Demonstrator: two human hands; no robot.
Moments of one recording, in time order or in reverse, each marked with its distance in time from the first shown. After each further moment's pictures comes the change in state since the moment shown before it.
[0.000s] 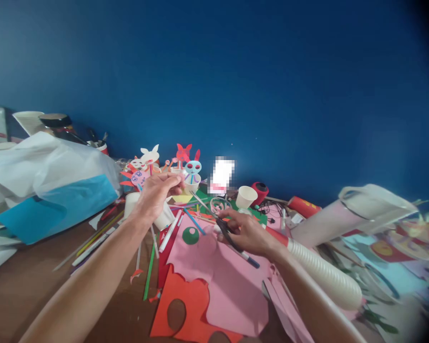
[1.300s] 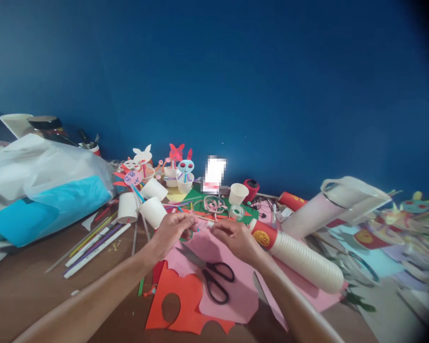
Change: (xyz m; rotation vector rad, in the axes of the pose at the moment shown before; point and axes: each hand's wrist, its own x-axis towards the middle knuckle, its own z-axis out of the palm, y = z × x) left_hand -0.065 -0.050 0.028 0.150 -0.250 -0.307; right_hand -0.019 0.010 0.031 0.092 0.183 -0.067
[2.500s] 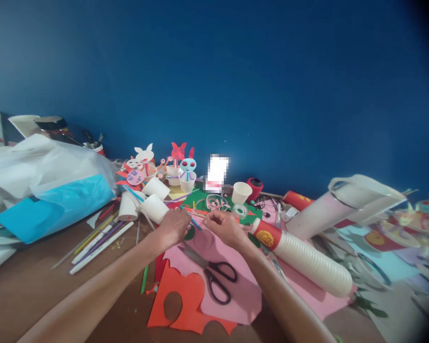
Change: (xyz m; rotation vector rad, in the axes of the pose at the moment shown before) left_hand 0.031 -0.016 -0.016 1.606 -0.168 0.315; right_hand 0.036 0.017 0.027 0.253 0.032 0.072
